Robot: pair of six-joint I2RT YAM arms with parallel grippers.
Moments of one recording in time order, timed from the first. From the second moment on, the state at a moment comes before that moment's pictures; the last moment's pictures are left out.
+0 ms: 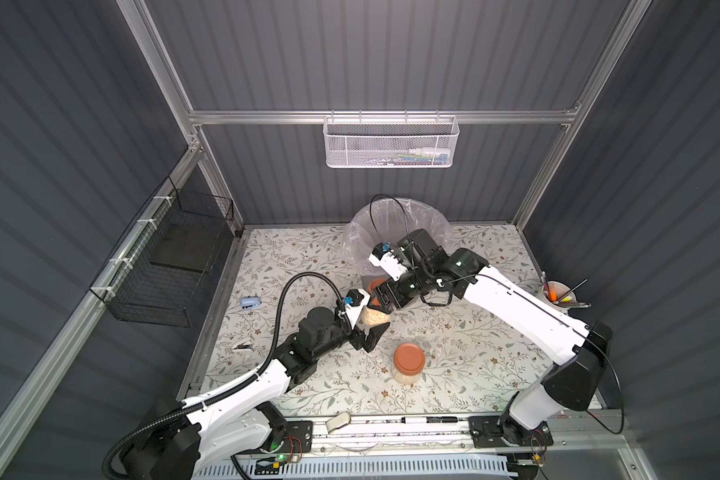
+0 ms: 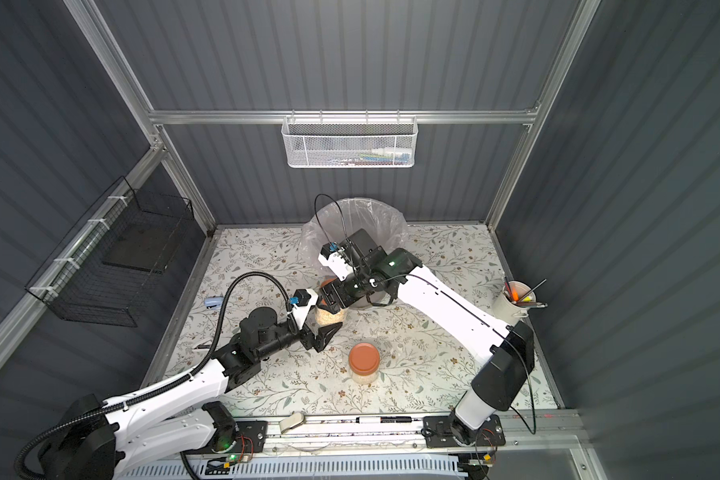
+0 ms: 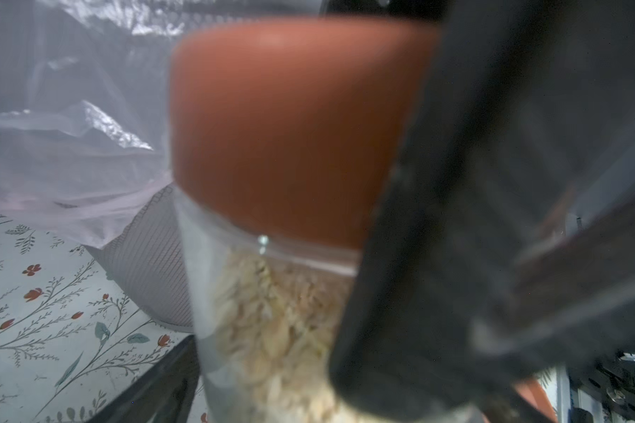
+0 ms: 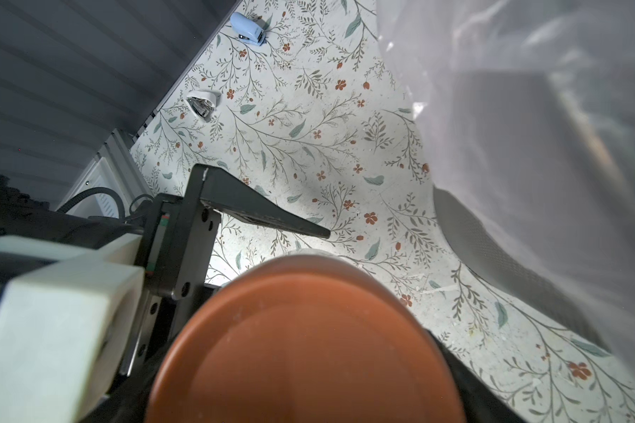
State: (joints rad) left arm -0.78 1.05 0.47 0.34 0.19 -0.05; right arm 0.78 1.61 1.63 -0.92 -0.33 0.15
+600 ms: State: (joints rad) left arm -0.78 1.10 0.50 0.44 0.22 -0.04; right arm 0.73 1.53 1.61 -0.89 -0.43 0.24
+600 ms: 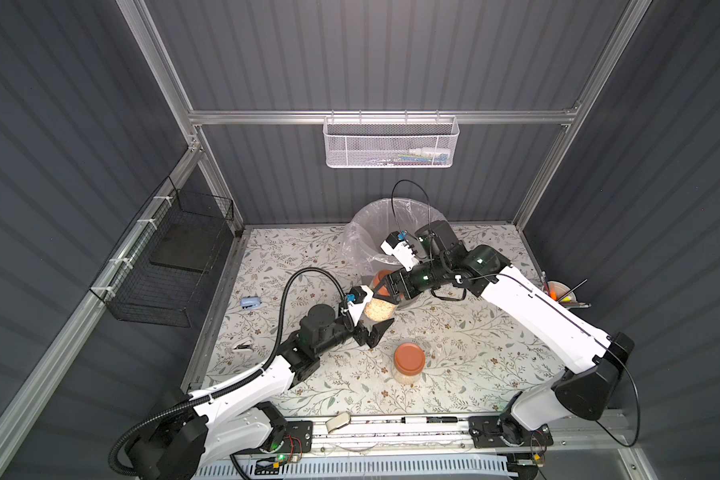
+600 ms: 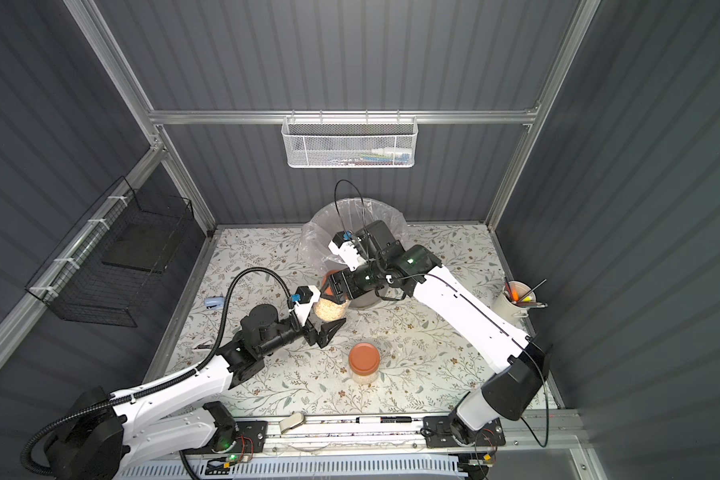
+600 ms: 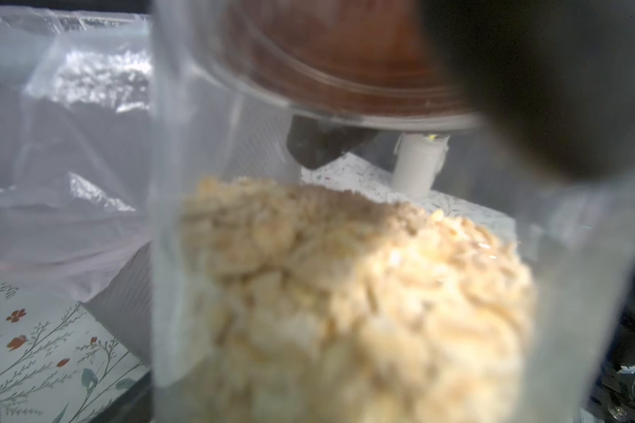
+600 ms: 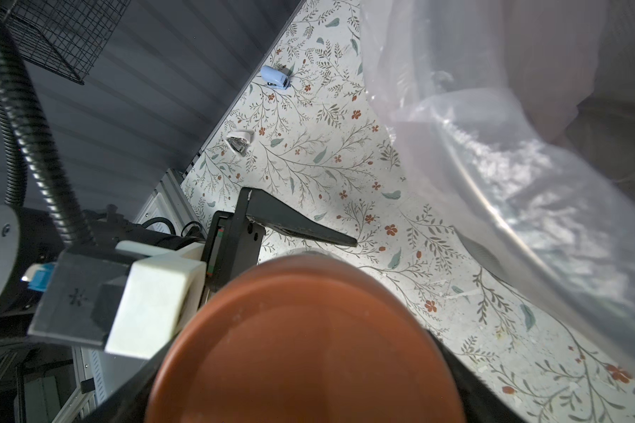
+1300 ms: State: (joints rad) left arm -0.78 1.13 0.58 0.45 0.26 -0.02; right arm 0.72 1.52 1.60 -0.87 -0.44 0.26
